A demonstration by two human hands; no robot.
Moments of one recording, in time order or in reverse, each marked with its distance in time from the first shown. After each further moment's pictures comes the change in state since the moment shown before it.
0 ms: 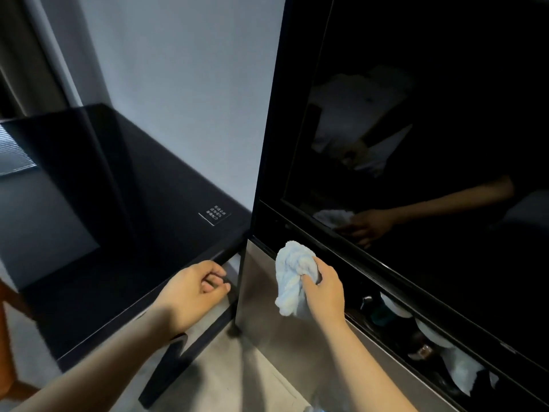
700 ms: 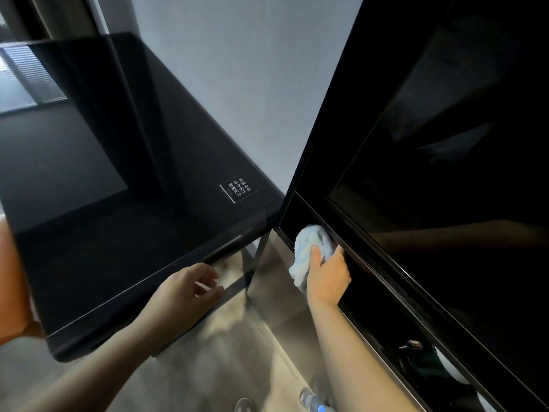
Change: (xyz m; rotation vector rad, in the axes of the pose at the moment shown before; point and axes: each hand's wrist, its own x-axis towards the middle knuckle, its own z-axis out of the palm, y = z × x) left_hand 0.056 -0.059 0.003 0.056 0.075 -0.260; right_hand 0.111 0.022 0.103 -0.351 0.233 0.054
